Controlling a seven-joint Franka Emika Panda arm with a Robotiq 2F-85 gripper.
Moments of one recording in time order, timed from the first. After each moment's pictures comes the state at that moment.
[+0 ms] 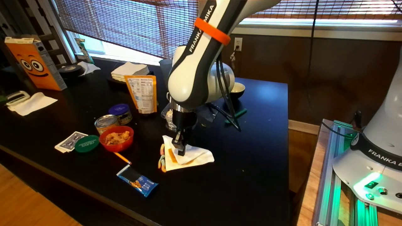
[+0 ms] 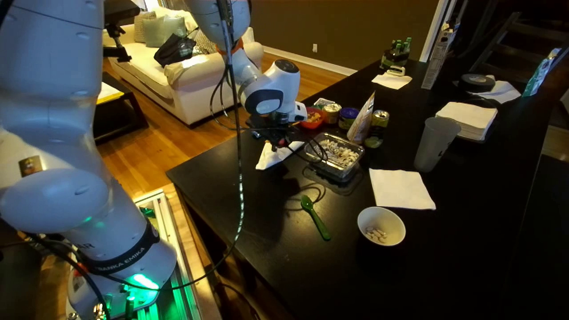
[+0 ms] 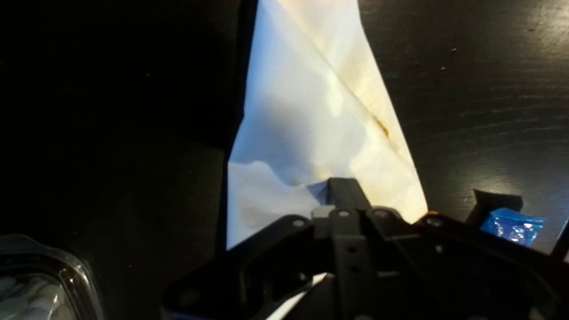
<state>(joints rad) 0.19 0.46 0.21 -2.27 0.43 2.78 -0.39</state>
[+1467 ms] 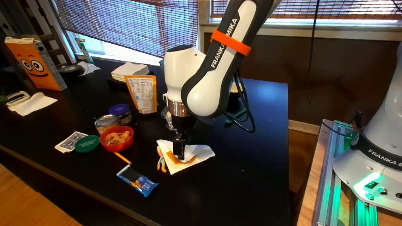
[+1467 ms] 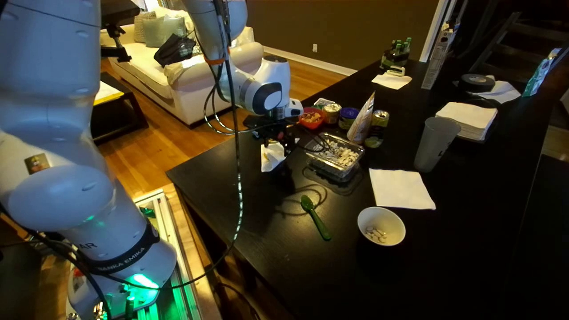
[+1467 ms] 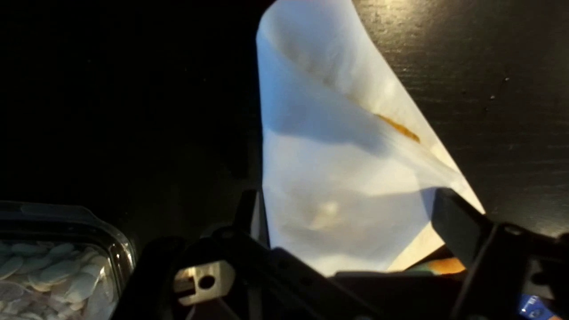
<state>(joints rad) 0.25 0.46 0.15 -2.28 0.00 2.77 -0.04</state>
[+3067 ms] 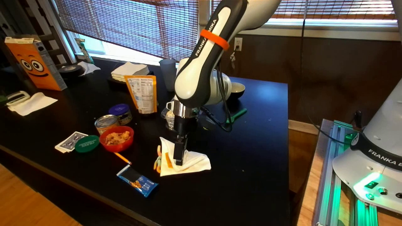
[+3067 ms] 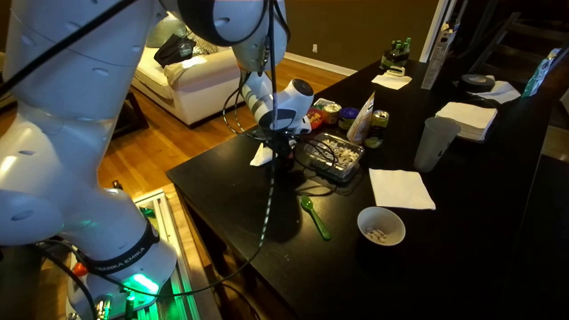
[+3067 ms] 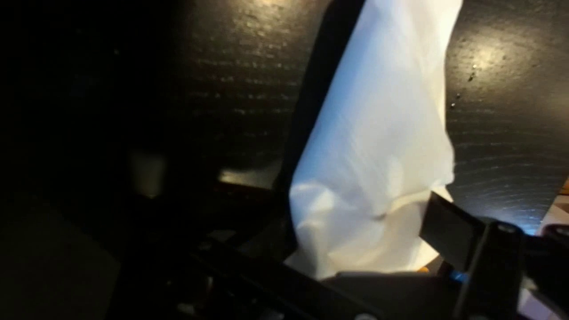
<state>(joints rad) -0.26 0.68 0.58 -2.21 0.24 2.77 -0.52</state>
